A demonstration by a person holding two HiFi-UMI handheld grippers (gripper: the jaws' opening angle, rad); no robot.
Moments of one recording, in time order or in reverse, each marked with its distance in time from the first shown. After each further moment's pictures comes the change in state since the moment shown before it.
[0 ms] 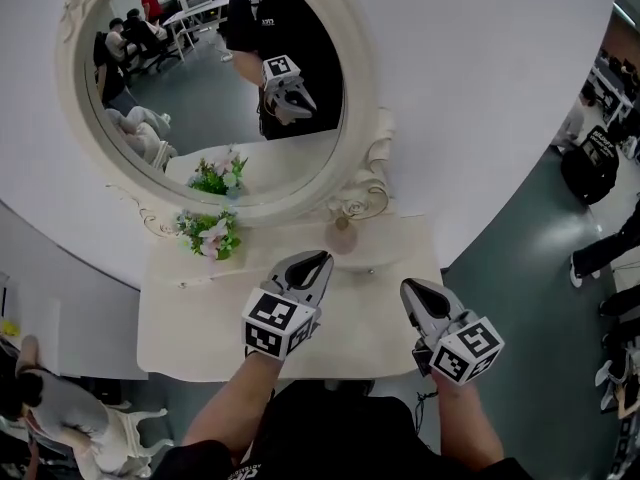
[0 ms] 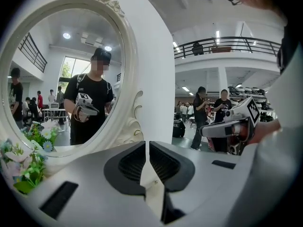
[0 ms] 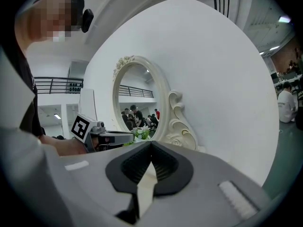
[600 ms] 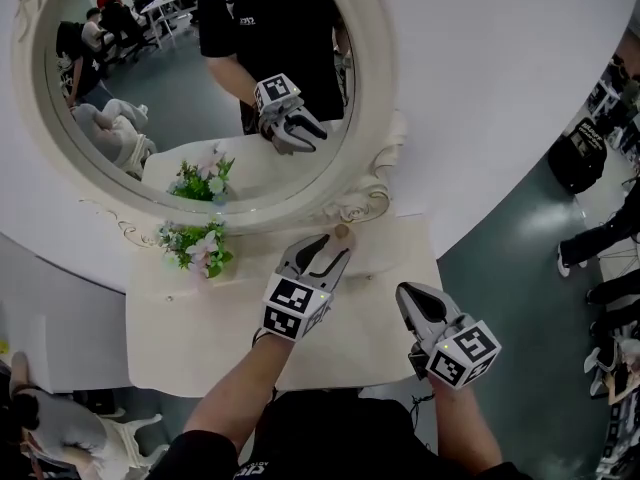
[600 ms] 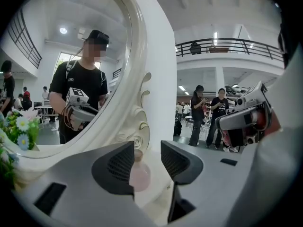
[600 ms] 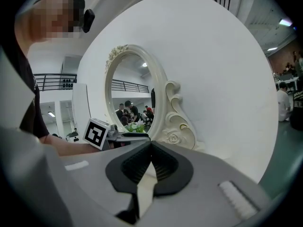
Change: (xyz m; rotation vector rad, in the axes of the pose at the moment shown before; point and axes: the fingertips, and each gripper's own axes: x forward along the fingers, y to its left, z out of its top) left arm 0.074 0.038 -0.026 0.010 0.006 -0.066; right arm 0.037 -0.009 -0.012 0.013 0.063 -0.061
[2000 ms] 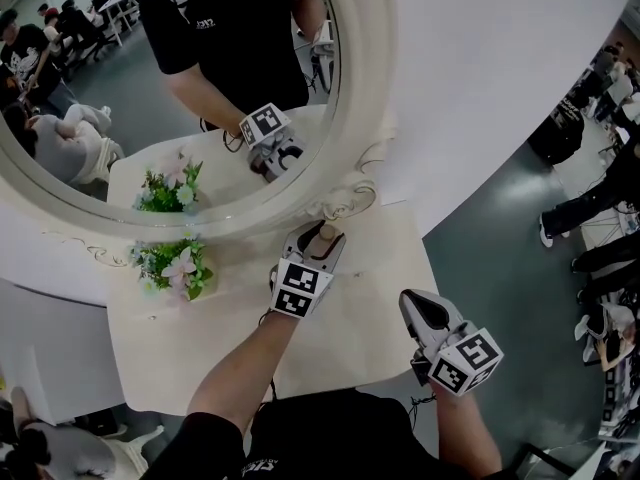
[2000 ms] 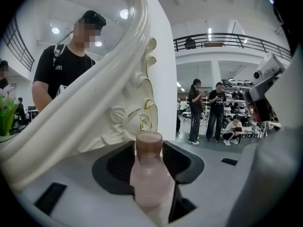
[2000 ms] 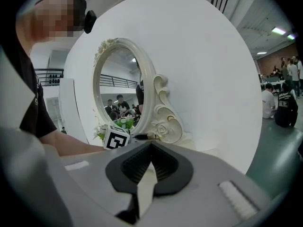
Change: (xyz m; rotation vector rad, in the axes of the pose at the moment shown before) left arm 0.084 0.025 -0.050 0.051 0.024 -0.039; right arm -0.009 -0.021 -0.022 0.035 0.054 -0.145
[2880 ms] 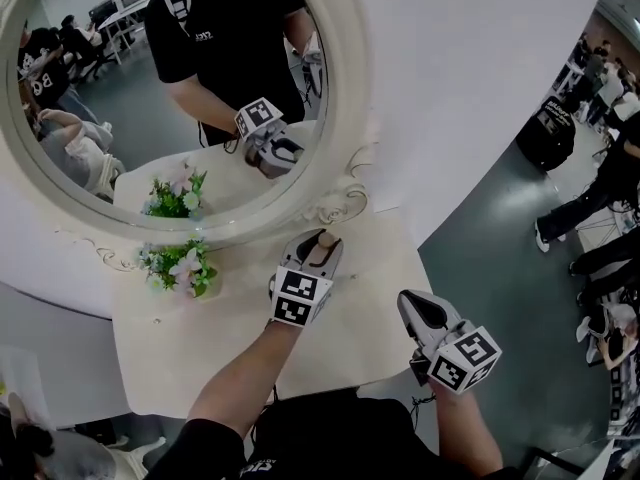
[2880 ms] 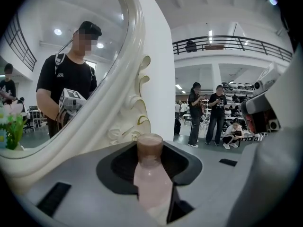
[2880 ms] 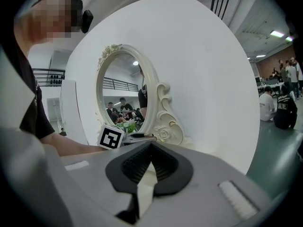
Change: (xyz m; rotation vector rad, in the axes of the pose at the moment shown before) left arm -0.033 -0.019 0.032 -0.010 -0.025 0.014; right arm -0.022 0.015 0.012 -0.011 -0.043 -0.005
